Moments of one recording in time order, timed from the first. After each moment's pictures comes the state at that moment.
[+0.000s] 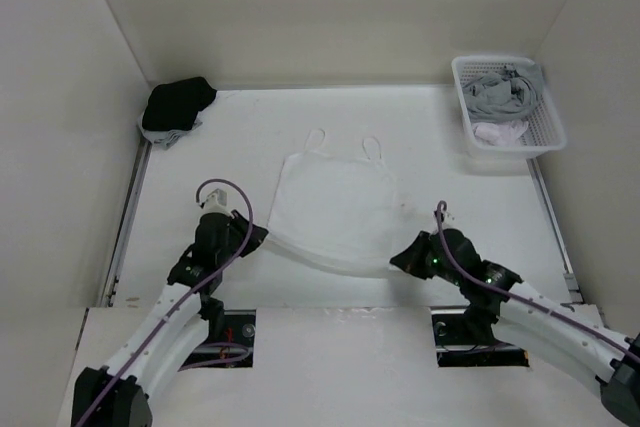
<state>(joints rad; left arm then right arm) -0.30 0.65 0.21 -0.14 0.06 -0.84 0.72 0.62 0.21 -0.22 0.03 0.99</state>
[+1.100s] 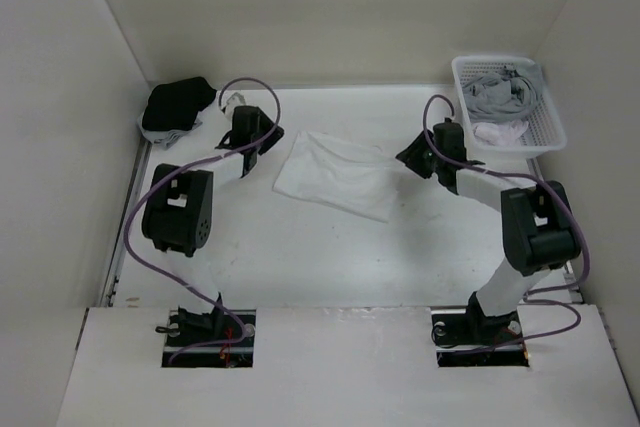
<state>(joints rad) -0.23 1.89 1.17 0.21 -0.05 -0.86 0.19 1.70 0.95 0.11 -0.10 0.82</state>
